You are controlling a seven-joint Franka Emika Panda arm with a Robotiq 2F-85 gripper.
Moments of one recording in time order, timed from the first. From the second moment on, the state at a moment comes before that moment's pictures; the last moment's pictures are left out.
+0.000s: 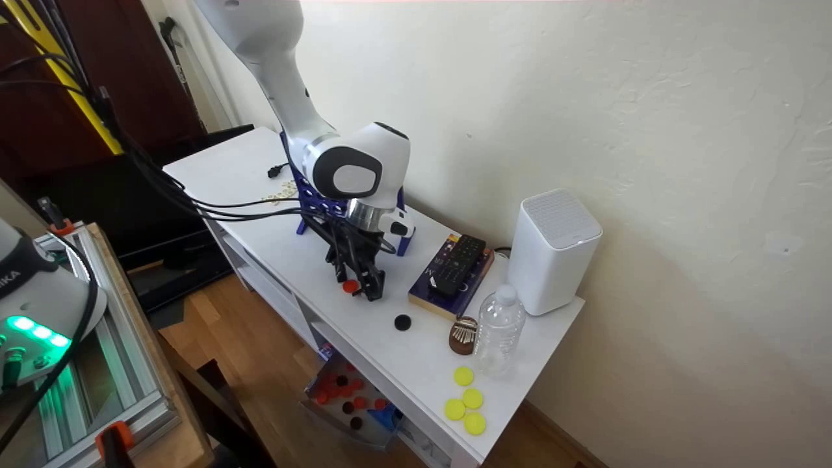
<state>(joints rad) -0.19 0.84 -0.13 -2.07 -0.08 2.48 -0.21</state>
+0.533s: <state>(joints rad) -0.19 0.83 -0.13 -2.07 -0.08 2.48 -0.21</state>
